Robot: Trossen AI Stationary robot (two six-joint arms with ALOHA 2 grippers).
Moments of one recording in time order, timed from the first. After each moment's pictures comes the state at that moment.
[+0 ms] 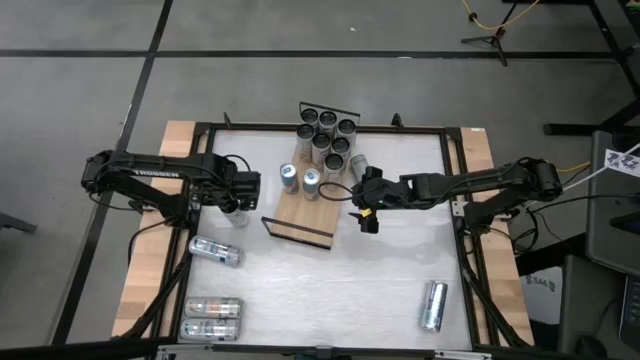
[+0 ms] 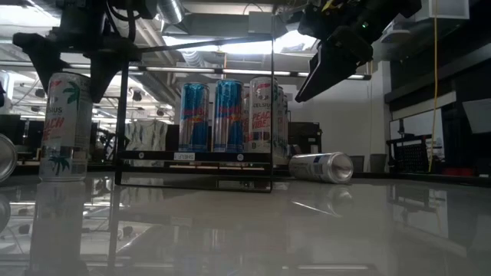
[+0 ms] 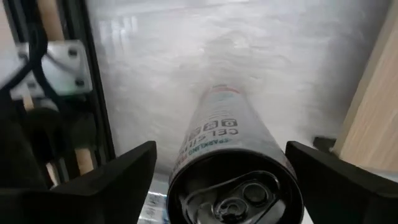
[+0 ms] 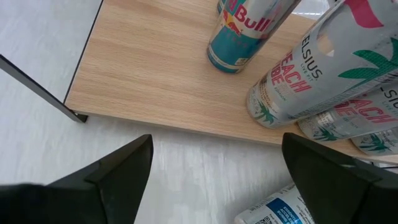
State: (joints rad) left arm 0.07 1.24 1.02 -1.38 -0.06 -1.47; right arm 0.04 1.42 0.99 -0.40 0.22 -0.05
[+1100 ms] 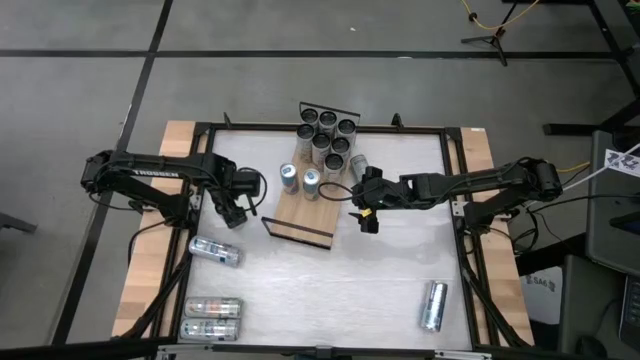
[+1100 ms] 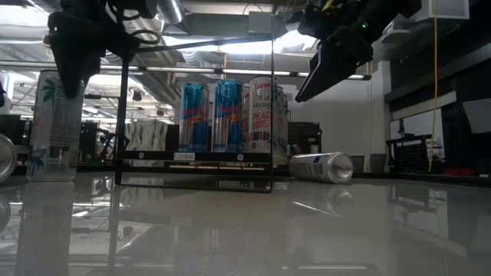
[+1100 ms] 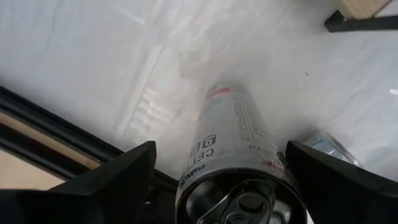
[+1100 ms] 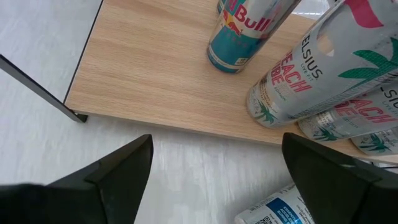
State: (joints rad) left arm 0.07 1.24 1.02 -1.38 -0.07 -0.51; right arm 0.04 1.42 0.99 -0.40 0.22 -0.05
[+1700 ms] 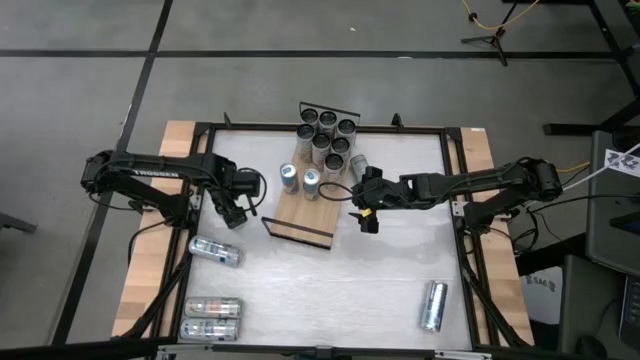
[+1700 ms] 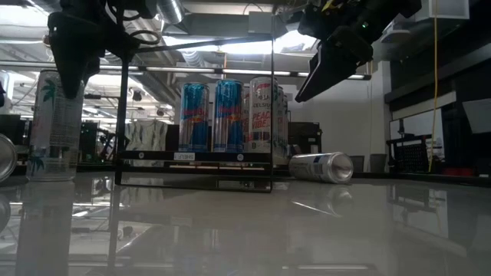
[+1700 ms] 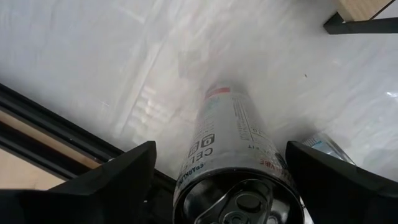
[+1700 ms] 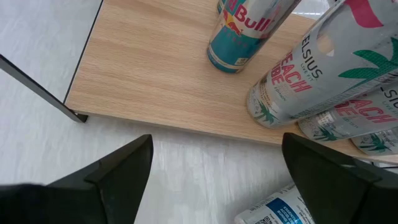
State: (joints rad) left arm 0.07 1.24 1.02 -1.37 -0.06 -0.52; right arm 0.04 1.42 0.99 -0.40 0.22 -0.05
